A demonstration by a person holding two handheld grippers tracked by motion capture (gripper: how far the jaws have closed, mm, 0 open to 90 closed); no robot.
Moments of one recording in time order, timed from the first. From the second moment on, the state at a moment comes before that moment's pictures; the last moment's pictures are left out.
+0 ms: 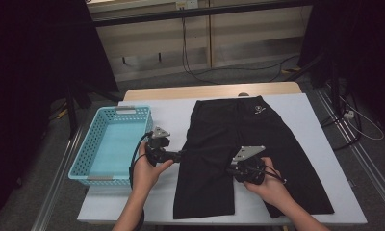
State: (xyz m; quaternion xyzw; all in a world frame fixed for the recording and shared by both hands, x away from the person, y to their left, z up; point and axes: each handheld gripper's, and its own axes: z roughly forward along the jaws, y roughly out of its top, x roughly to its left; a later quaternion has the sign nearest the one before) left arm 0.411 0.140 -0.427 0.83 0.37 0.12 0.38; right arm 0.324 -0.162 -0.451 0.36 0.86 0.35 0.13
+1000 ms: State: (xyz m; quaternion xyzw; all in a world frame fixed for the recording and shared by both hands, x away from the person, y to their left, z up) left arm 0.415 0.128 -0.443 0.84 0.38 0.10 0.37; right arm 0.312 -0.187 -0.445 0.39 0.84 0.36 0.14
